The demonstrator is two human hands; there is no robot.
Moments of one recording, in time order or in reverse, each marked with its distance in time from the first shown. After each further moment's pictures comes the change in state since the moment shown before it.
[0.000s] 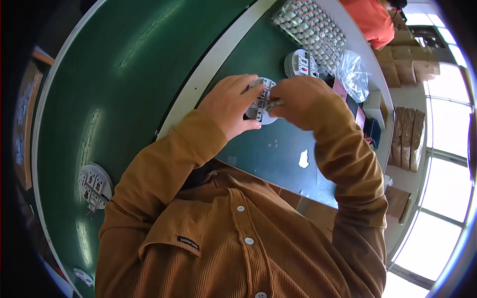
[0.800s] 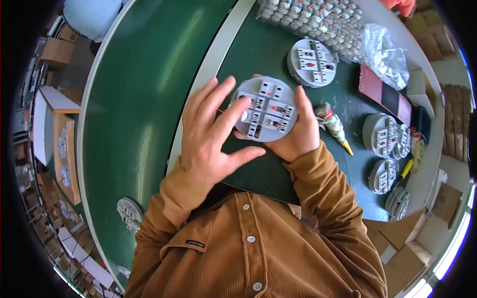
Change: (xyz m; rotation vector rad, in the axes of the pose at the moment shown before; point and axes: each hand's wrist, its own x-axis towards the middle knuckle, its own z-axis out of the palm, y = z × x) left_hand 0.028 0.042 -0.024 0.113 0.077 0.040; right_hand 0.057 0.004 0.151 2.828 0.032 -0.982
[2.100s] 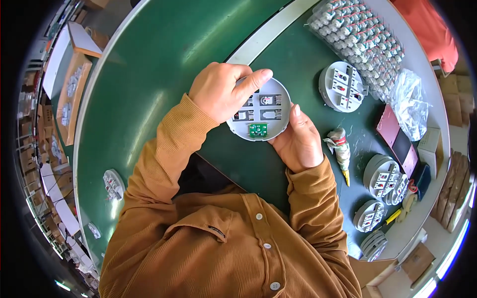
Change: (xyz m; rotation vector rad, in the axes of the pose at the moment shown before) left_hand 0.039 -0.036 -0.009 -0.089 -0.146 -0.652; right_hand -0.003 0.005 -0.013 -0.206 0.118 0.135
